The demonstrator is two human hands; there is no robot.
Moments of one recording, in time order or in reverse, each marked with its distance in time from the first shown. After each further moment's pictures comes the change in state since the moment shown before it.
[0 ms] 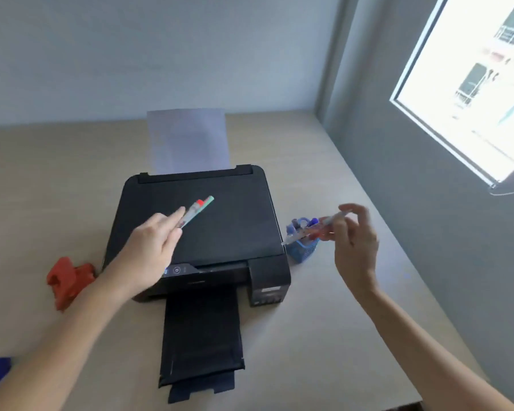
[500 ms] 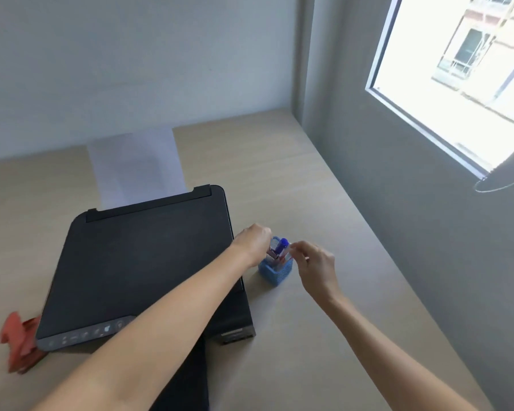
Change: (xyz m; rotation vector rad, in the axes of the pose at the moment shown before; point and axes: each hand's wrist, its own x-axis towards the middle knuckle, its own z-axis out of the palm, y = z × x) left_hand 0.161 0.147 0.206 0.309 -0.520 0.171; right_hand 0.069 0.129 -0.003 -0.369 -0.162 -0.002
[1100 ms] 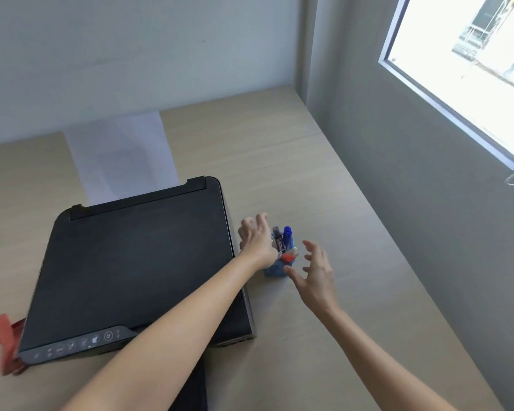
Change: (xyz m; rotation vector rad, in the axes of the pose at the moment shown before) left_hand 0.032 0.006 0.034 -0.400 0.005 -0.310; right_hand -0.006 0.042 0.033 0.102 -0.133 0.210
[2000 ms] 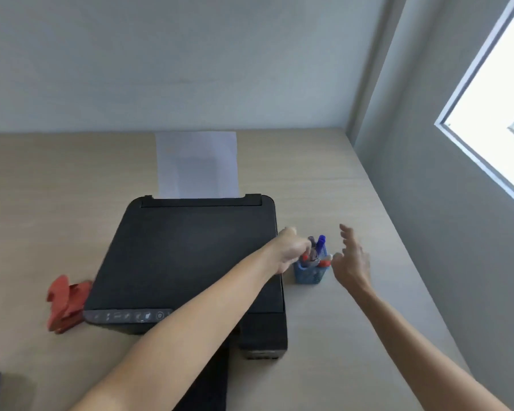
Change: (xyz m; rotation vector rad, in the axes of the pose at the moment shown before) left_hand -0.029 0.002 -0.075 -1.020 -0.190 -0.157; right_hand 0.058 -0.092 -0.023 -0.121 0.000 -0.035
